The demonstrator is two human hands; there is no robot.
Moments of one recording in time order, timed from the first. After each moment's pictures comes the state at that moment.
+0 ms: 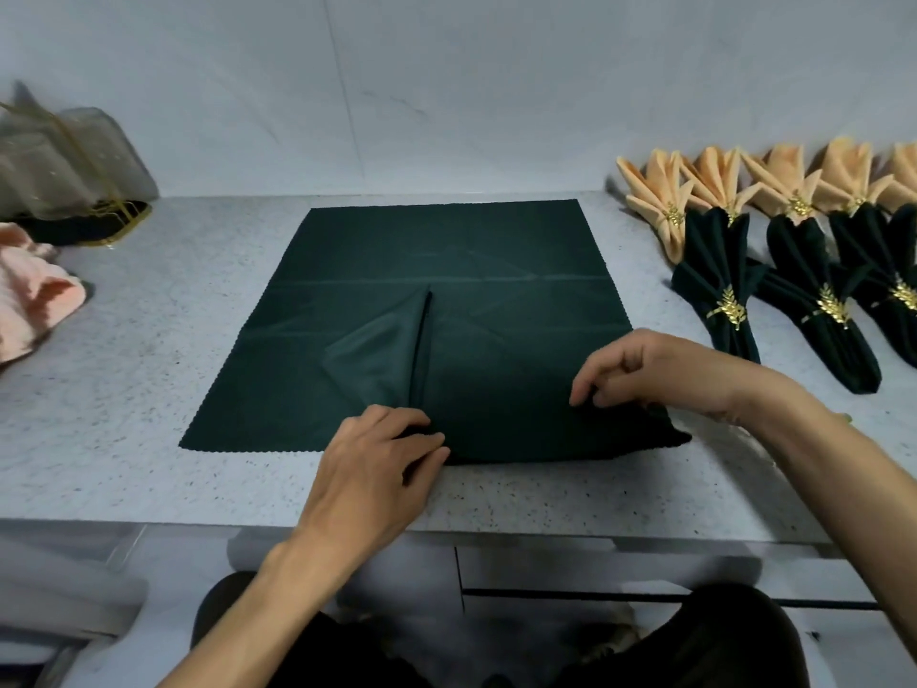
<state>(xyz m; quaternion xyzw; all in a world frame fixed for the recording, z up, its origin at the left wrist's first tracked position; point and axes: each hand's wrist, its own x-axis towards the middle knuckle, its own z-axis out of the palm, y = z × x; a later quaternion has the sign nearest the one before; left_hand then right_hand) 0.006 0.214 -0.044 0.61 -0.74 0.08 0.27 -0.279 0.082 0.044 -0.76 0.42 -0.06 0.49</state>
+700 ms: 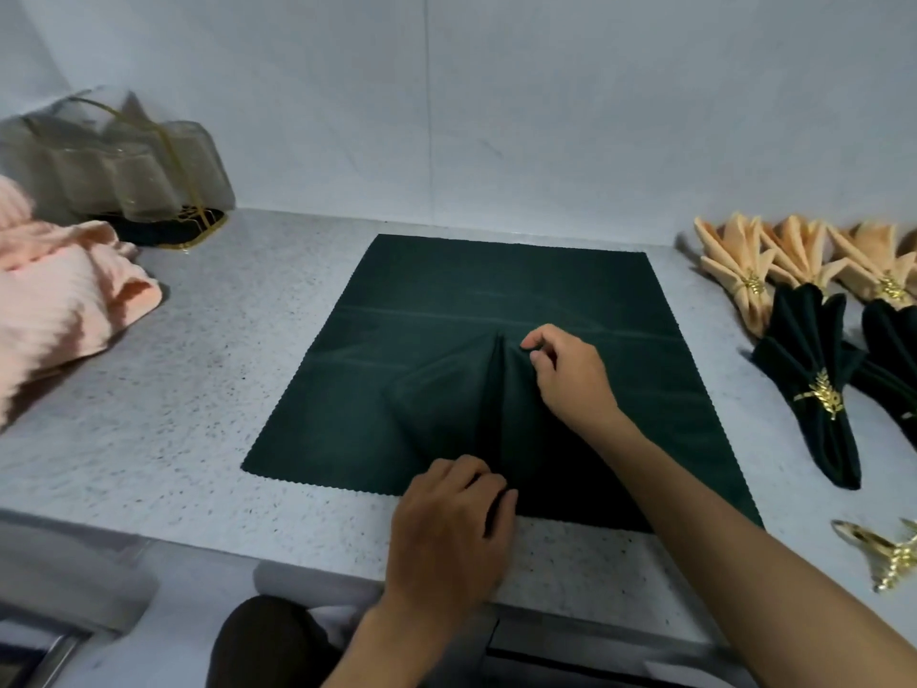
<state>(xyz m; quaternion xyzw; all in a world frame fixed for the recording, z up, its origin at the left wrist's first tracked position) -0.011 0.211 -0.050 0.66 -0.67 0.06 0.34 -0.117 0.019 -0.023 -0.76 0.50 -0.33 0.23</state>
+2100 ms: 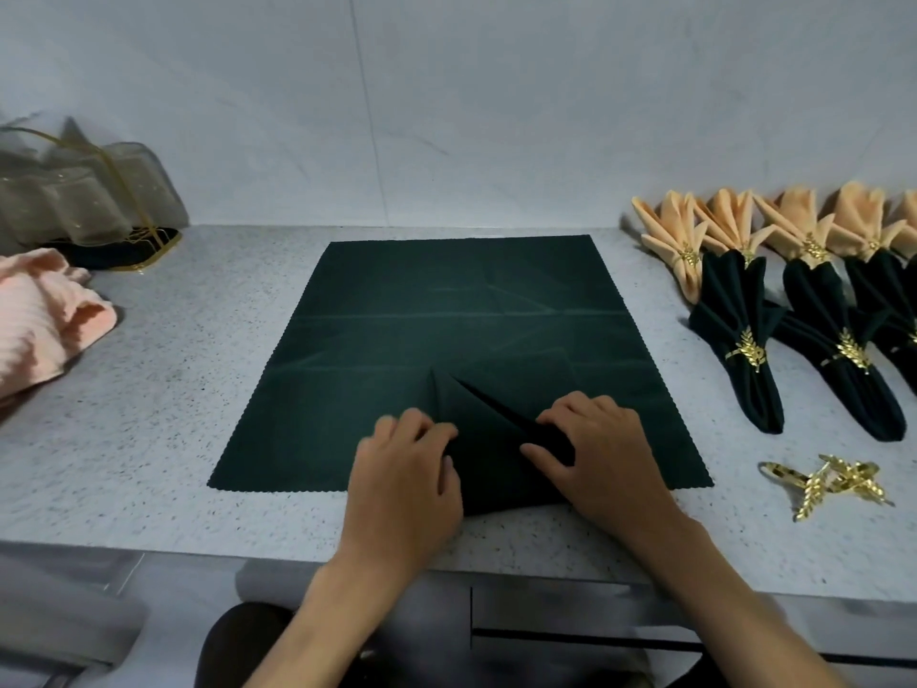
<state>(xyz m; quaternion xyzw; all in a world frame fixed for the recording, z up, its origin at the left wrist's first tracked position) -0.012 0.204 -0.015 0.70 -0.67 0.00 0.24 -0.210 0.122 -0.038 -0.84 0.50 -0.23 0.01</state>
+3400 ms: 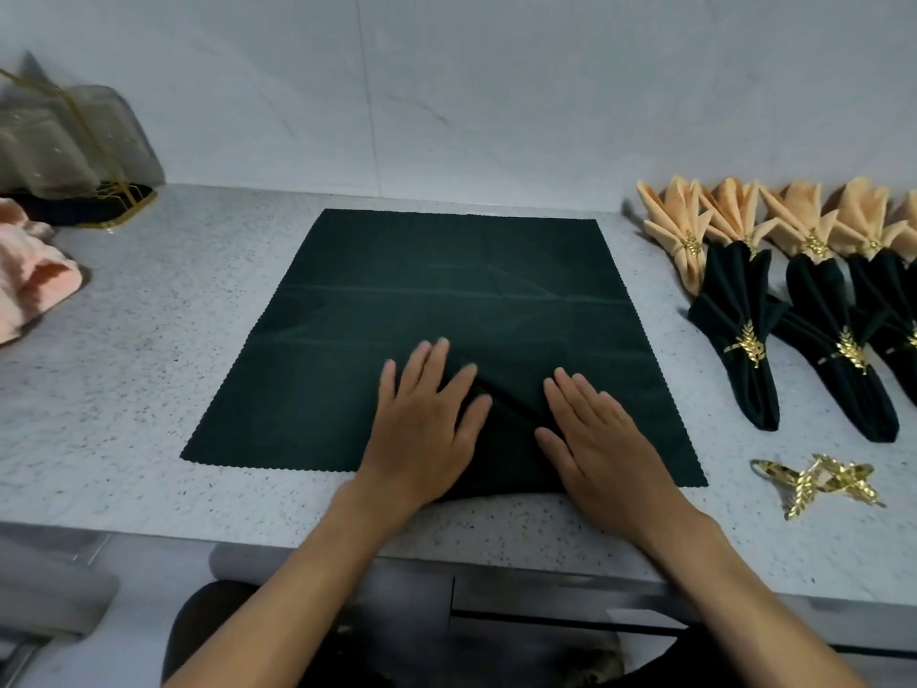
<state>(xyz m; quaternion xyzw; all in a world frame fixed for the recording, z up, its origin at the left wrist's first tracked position) -0.015 0.153 -0.032 0.68 -0.70 -0.05 0.20 -0.226 0.118 -0.044 -0.86 0.50 -0.04 0.06</state>
